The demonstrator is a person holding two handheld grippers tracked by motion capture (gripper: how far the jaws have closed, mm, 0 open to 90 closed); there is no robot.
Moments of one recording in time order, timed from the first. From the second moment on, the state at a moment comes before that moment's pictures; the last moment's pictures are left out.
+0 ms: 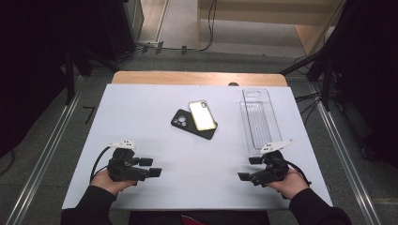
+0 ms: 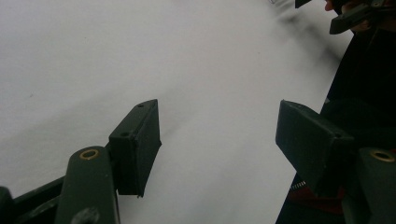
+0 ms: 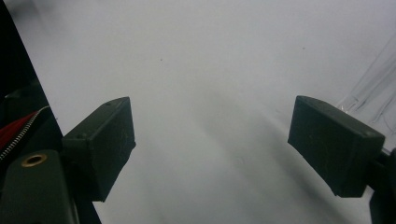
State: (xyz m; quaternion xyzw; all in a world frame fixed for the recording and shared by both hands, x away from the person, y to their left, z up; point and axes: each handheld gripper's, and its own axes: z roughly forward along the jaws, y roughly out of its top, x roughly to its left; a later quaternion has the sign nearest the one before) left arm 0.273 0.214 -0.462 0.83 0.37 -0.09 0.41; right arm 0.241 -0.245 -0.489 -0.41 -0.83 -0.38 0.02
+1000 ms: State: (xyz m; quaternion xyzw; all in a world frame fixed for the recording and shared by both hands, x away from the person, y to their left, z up) left arm 0.274 0.213 -0.463 0.83 0.37 -0.09 0.41; right arm 0.240 -0.247 -0.485 -0.42 -0.83 -0.38 0.01
